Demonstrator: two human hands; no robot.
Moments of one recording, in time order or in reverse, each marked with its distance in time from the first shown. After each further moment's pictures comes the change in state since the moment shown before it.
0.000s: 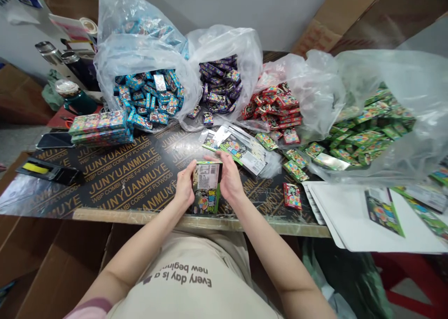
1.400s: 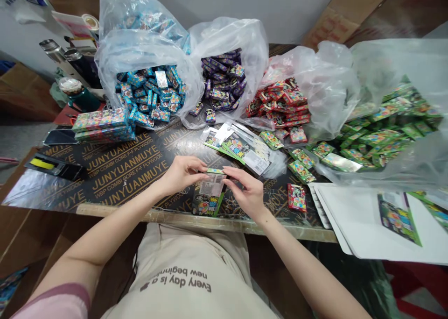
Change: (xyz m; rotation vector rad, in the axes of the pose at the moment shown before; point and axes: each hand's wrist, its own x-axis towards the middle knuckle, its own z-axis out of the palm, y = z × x) left_hand -0.001 0.074 0.003 1.035 -0.708 0.617; right_hand -0.029 -0.020 -0.058 -0.794 -0.194 -0.772
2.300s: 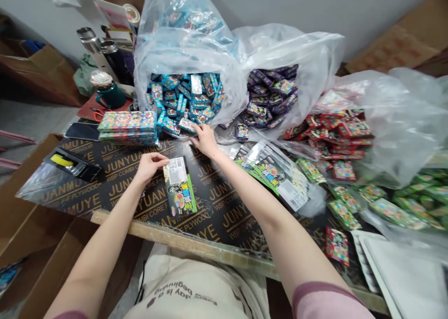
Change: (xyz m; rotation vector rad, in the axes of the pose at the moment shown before) left_hand -0.035 -0.143 -0.145 -0.323 0.563 -0.661; right_hand 0.204 0.093 0.226 -0.656 -0.474 -0.172
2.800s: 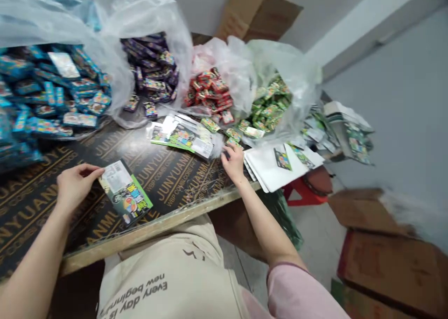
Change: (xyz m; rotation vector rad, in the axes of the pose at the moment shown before) left_hand -0.014 -0.015 0.058 0.737 -0.032 0.217; right_hand -0.368 0.124 -0.136 -0.323 0.355 0.720
